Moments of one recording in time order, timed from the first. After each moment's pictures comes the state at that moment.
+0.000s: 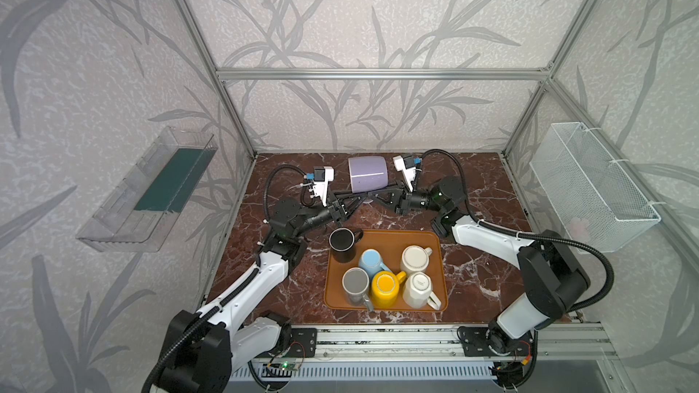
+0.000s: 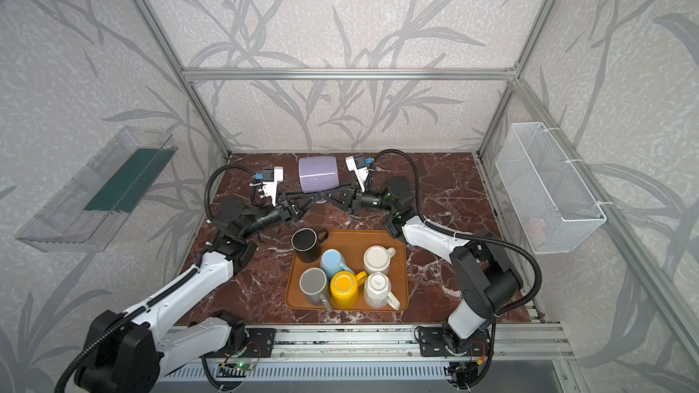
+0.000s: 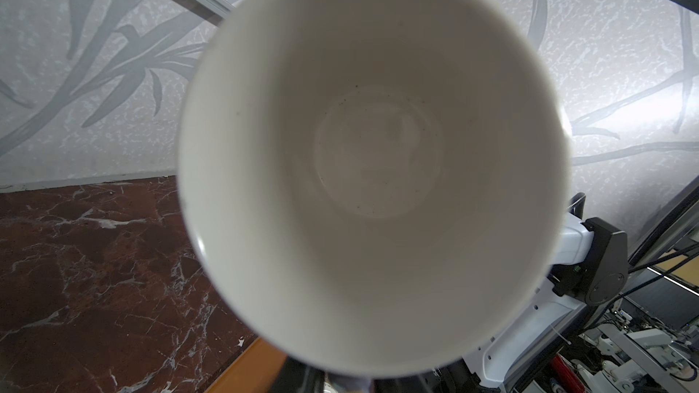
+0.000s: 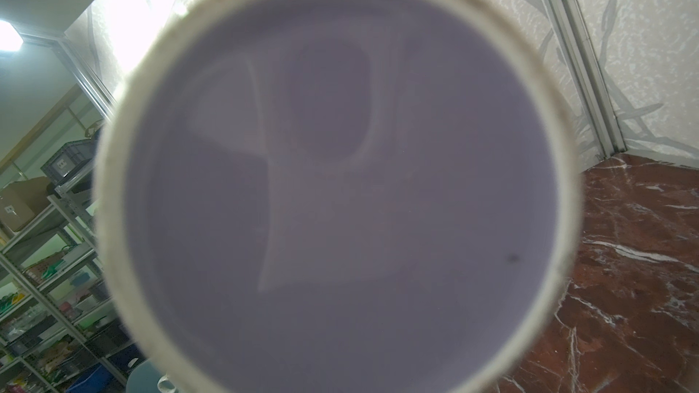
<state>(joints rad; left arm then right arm) -0.33 1.10 0.63 0.69 0.76 -0.71 0.59 1.62 0.97 1.00 -0.95 0.82</state>
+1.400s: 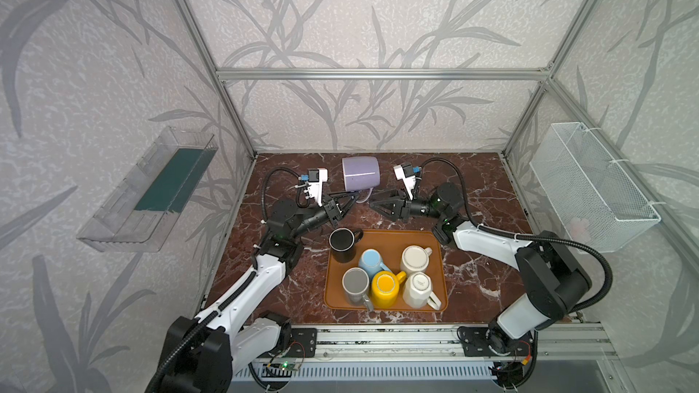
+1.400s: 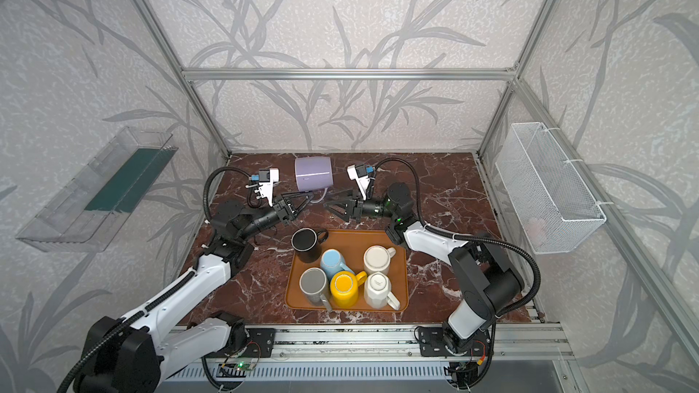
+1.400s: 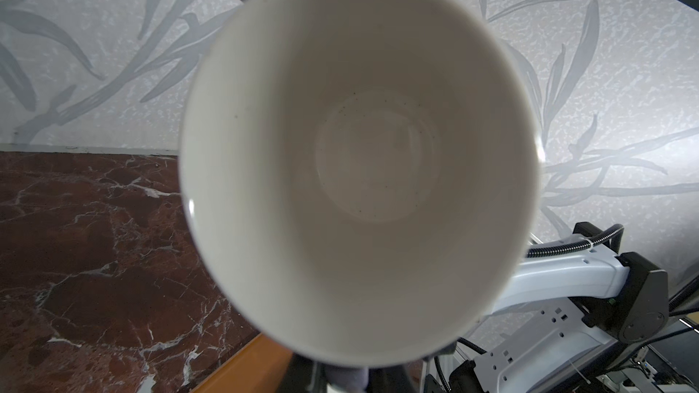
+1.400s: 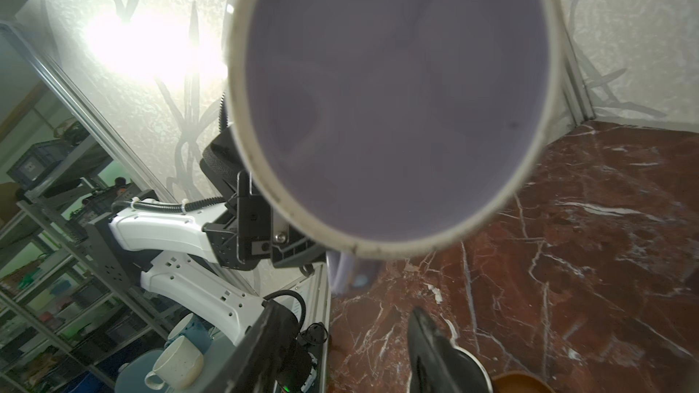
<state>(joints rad) -0.29 1.07 0.61 0.58 0.70 -0.72 0.56 1.61 0.86 0.96 -0.91 0.77</state>
